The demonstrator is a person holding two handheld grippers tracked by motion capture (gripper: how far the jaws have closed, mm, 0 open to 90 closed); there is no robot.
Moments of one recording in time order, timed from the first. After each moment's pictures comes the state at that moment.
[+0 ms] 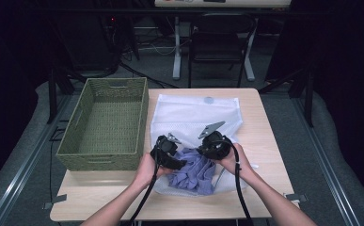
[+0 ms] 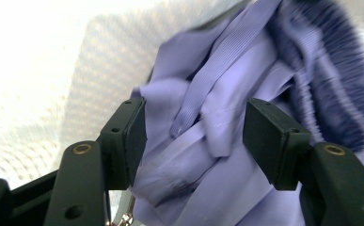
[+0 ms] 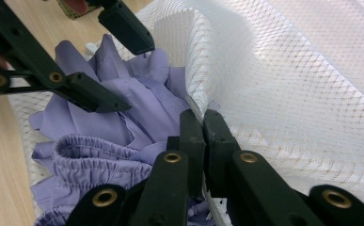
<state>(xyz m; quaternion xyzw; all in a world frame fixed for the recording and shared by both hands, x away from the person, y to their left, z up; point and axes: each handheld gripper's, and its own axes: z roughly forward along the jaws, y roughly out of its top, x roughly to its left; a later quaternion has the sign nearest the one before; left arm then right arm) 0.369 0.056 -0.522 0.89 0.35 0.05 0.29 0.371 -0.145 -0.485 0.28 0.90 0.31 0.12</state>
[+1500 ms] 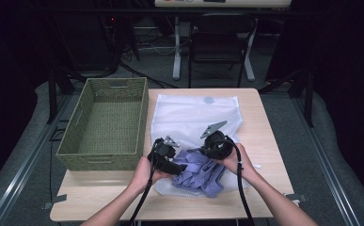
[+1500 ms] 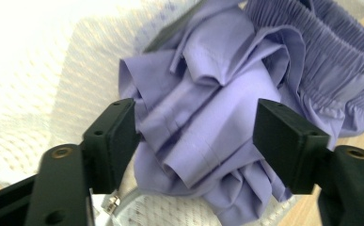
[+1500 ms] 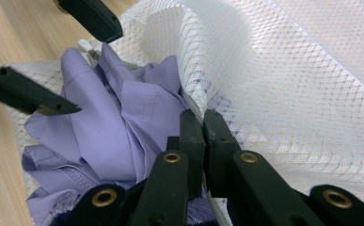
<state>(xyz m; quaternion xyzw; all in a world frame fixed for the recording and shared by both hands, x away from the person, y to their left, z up) 0.351 0.062 -0.512 0.89 0.33 0.03 0.32 0.373 -0.151 -0.486 0.29 0.90 0.30 0.12</state>
